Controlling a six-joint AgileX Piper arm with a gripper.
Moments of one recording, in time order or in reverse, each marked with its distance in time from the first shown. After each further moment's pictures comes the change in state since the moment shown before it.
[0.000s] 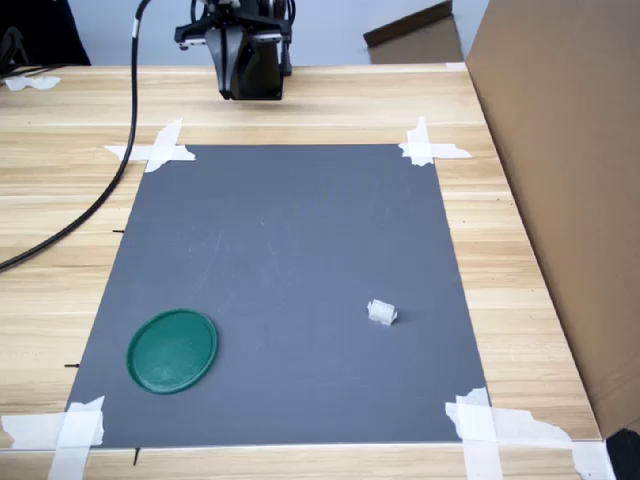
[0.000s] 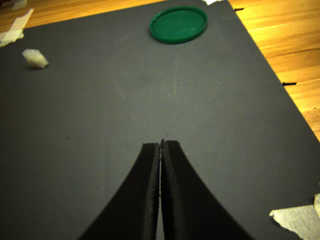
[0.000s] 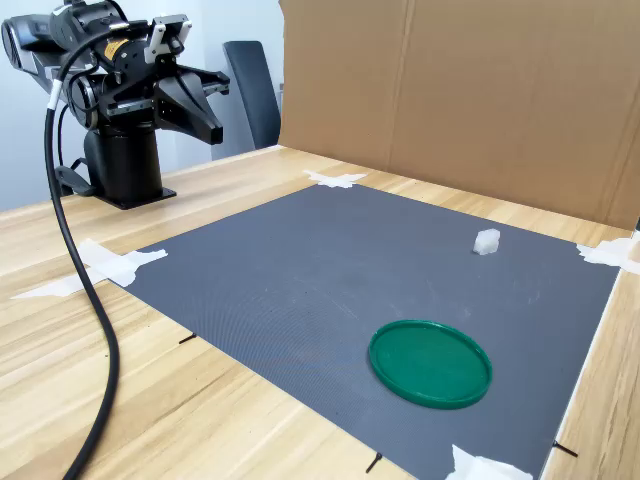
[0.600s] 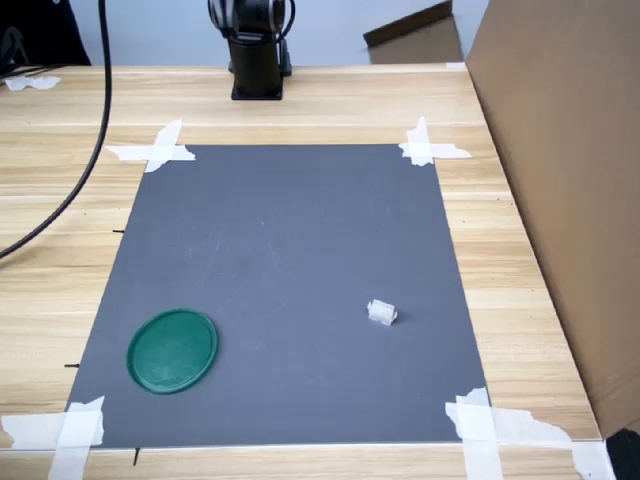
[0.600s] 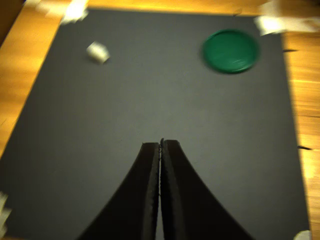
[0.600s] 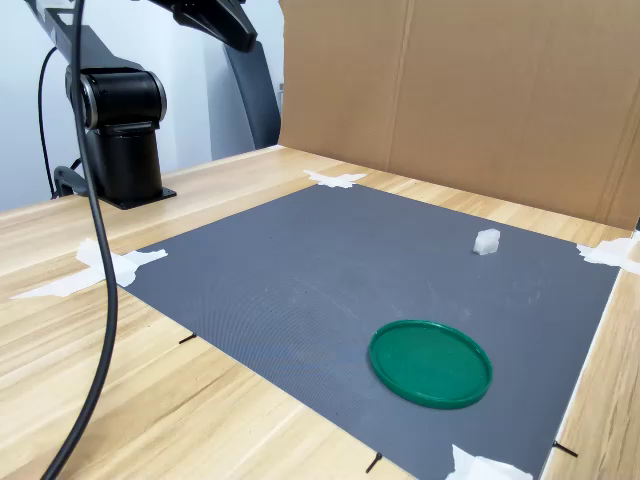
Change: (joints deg) arm 0.0 23.9 -26.5 4.9 12.2 -12.4
